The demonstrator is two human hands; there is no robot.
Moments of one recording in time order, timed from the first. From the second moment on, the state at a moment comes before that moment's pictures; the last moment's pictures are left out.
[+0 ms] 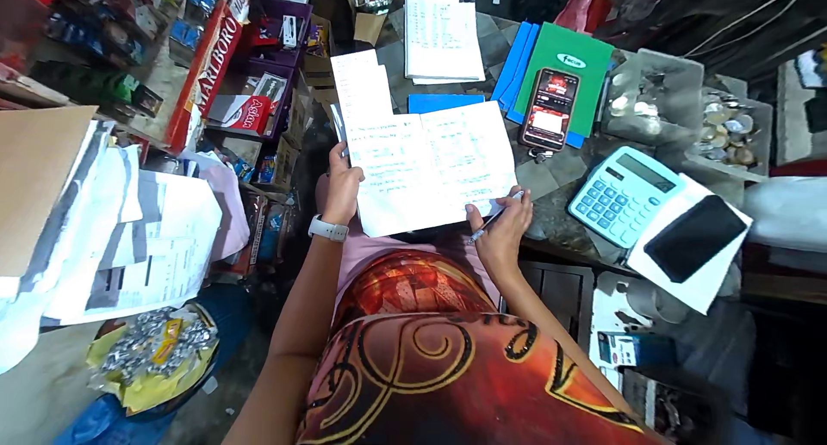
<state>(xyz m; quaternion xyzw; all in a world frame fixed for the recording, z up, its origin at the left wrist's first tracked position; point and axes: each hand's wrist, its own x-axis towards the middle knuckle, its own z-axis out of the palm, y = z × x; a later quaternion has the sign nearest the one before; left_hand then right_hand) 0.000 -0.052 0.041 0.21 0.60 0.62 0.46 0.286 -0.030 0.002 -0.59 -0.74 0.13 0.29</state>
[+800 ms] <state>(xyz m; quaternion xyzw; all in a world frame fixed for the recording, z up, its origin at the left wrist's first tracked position) -0.001 -0.053 0.042 0.20 0.60 0.62 0.46 0.250 -0.040 0.009 -0.48 -0.75 0.16 0.43</state>
